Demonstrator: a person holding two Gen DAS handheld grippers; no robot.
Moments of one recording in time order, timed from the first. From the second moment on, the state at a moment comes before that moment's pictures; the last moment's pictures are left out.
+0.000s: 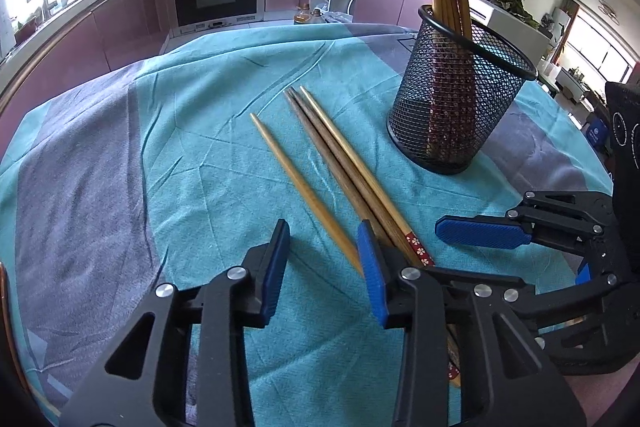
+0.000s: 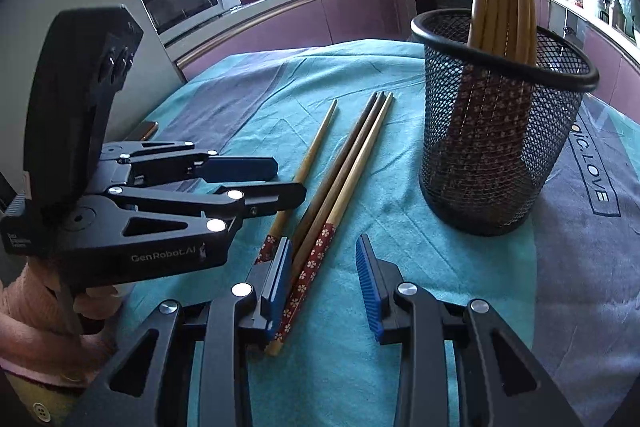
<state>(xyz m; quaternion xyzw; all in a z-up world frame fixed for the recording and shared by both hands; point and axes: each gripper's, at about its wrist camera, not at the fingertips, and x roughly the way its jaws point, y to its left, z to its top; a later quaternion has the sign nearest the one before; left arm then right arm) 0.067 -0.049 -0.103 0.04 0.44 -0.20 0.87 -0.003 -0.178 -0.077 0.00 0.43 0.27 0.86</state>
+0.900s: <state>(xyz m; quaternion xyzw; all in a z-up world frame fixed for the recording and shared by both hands) 0.072 -0.049 -0.106 0.05 0.44 -0.20 0.87 0.006 -0.193 -0.080 0.04 0.45 0.25 0.86</state>
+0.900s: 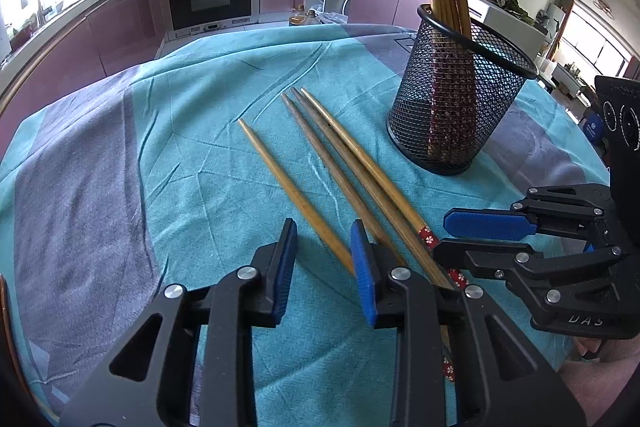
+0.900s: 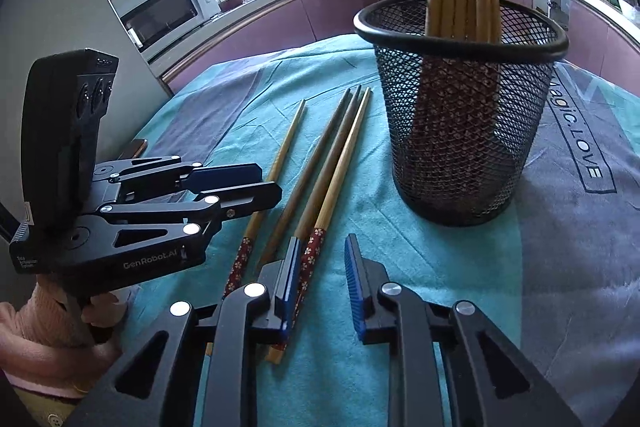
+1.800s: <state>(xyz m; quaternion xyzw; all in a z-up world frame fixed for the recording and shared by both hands) 0.094 -0.045 -0.105 0.00 0.47 -0.18 0.87 0.029 -0.193 -0.079 0.06 0.43 0.19 0.88</state>
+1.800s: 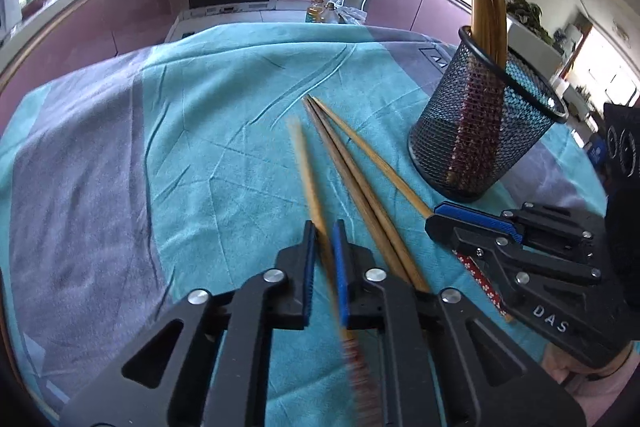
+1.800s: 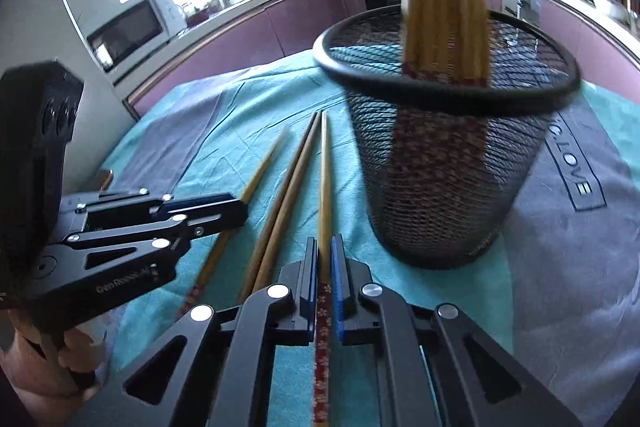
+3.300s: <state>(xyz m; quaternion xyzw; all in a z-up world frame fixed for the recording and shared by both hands) 0.079 -0.042 -0.096 -0.01 0.45 -0.20 0.87 0.014 -0.188 -0.057 0.02 0.41 0.25 0.87</state>
